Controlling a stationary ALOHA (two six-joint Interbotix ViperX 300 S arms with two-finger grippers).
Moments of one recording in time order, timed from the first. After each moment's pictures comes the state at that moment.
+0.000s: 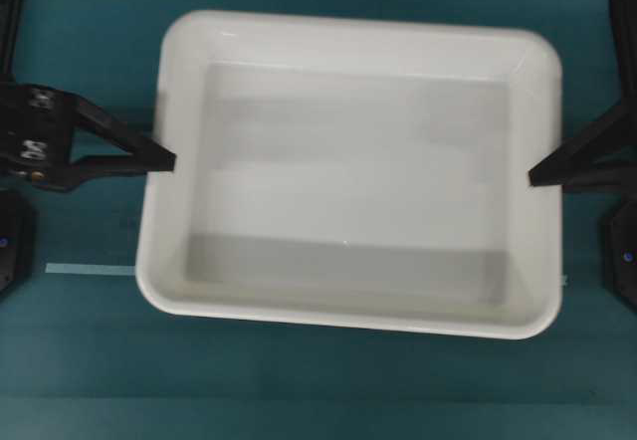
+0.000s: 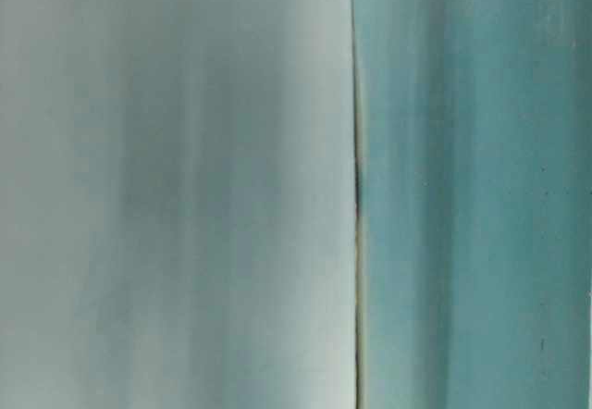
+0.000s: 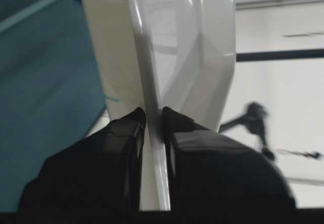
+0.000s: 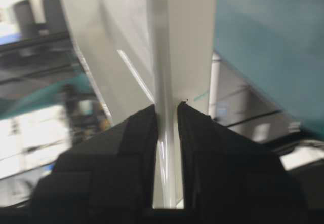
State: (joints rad) left arm 0.00 -0.70 0.63 0.02 0.31 -1.35; right arm -0.09 -0.83 0.66 0.34 0.60 1.25
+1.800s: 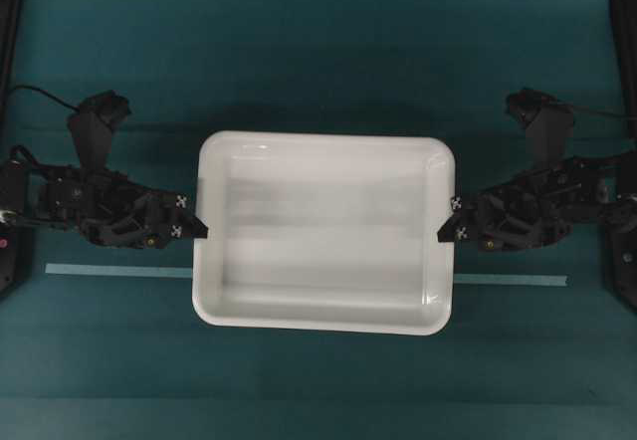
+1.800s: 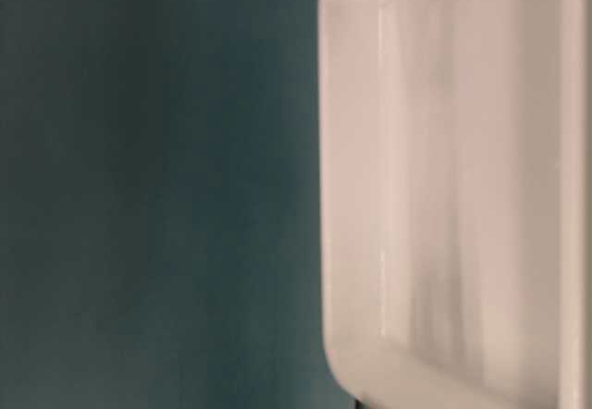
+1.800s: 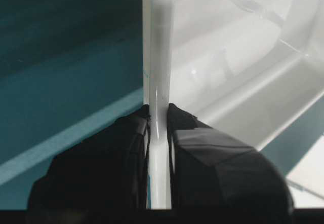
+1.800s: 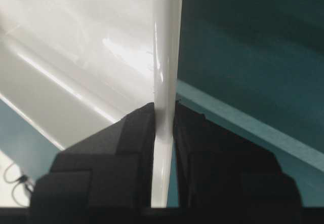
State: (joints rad) left arm 0.05 -0.30 1.05 0.02 0.11 -1.40; right arm -0.08 -0.35 1.04 0.33 0.27 1.03
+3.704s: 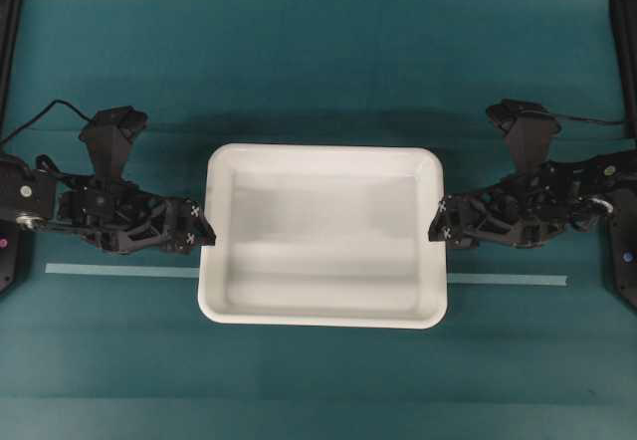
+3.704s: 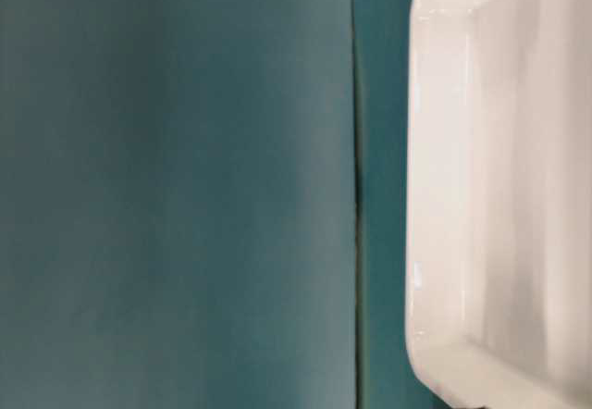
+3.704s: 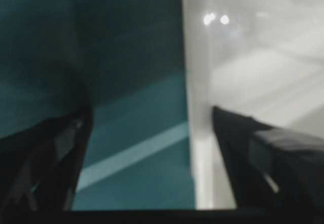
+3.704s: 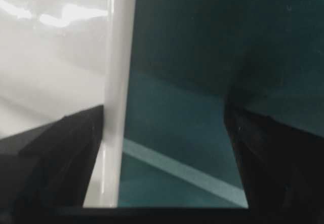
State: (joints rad) left arm 0.05 -0.18 1.04 0.02 0.03 -1.40; right arm -0.13 -0.19 1.05 0.32 0.21 1.01
